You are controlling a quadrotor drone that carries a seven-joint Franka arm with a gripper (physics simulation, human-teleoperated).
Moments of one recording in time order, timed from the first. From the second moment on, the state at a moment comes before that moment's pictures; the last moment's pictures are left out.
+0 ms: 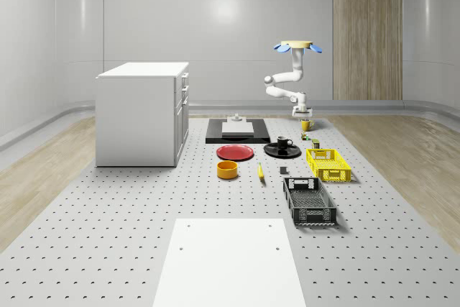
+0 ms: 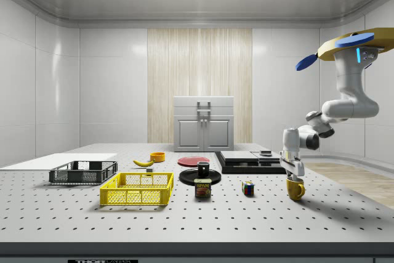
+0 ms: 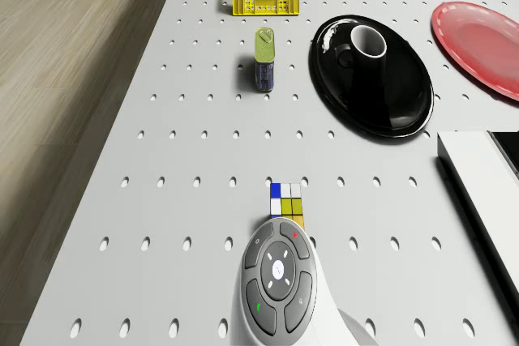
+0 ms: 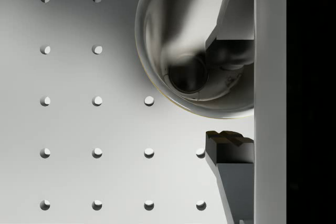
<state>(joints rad) -1.19 -1.38 0.96 -2.65 -2.20 1.66 1.58</state>
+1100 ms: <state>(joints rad) -1.17 -1.38 1.03 -2.70 -2.14 1.61 1.58</state>
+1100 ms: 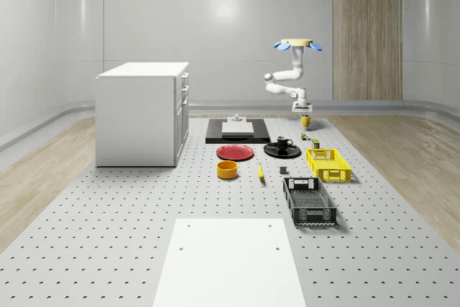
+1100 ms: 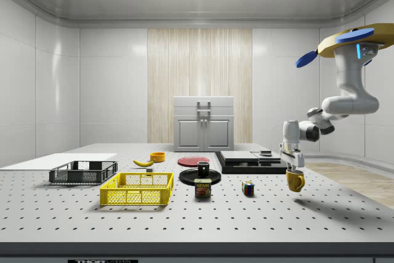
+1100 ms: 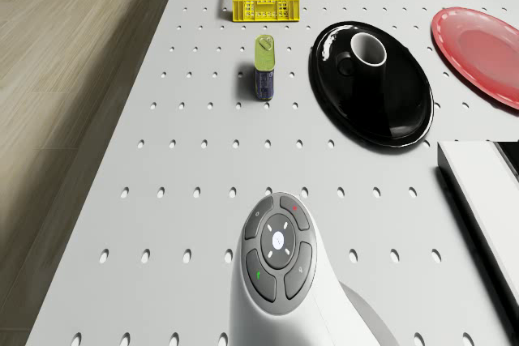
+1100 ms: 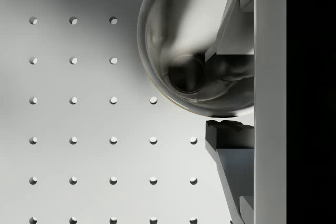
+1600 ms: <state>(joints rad) -1.16 -1.38 1.06 -2.72 -2.11 1.59 1.59</state>
